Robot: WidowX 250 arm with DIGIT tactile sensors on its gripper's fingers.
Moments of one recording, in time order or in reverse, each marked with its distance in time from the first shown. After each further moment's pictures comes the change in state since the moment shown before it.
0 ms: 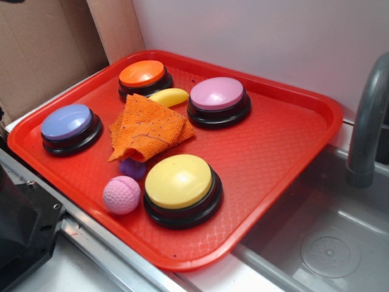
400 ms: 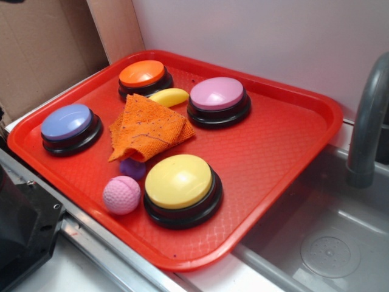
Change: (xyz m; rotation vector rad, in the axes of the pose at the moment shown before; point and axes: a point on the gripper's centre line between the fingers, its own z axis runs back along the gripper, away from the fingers) arm -0.001 0.000 -0.002 -0.002 0.005 0.003
